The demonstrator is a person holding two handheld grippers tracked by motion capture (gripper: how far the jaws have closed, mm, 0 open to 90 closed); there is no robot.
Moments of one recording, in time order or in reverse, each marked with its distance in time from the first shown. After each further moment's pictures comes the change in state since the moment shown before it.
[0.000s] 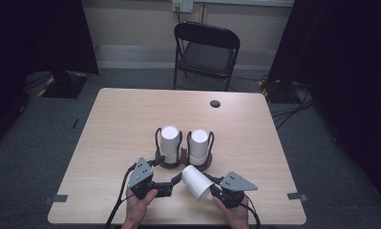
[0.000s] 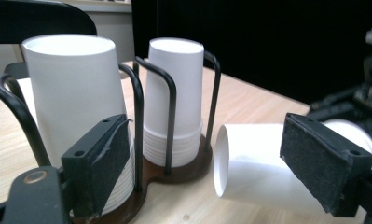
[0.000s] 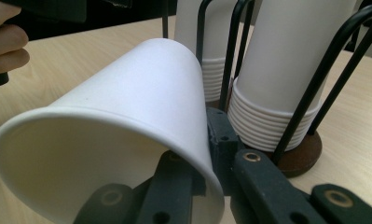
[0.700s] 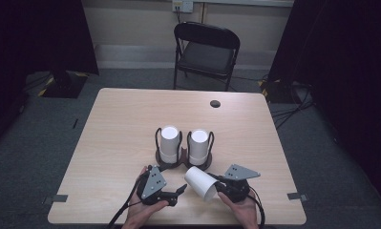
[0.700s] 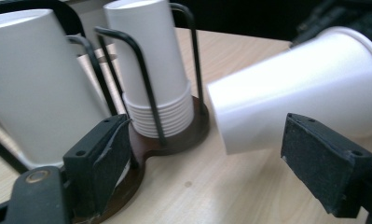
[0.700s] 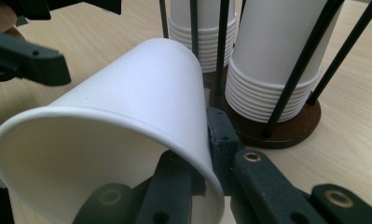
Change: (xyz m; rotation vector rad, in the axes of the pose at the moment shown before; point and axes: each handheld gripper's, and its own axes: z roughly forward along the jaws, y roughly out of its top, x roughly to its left) left arm -0.021 -0.011 0.010 0.124 -0.009 0.222; right arm -0.021 0.015 -0.006 0.171 0.070 0.047
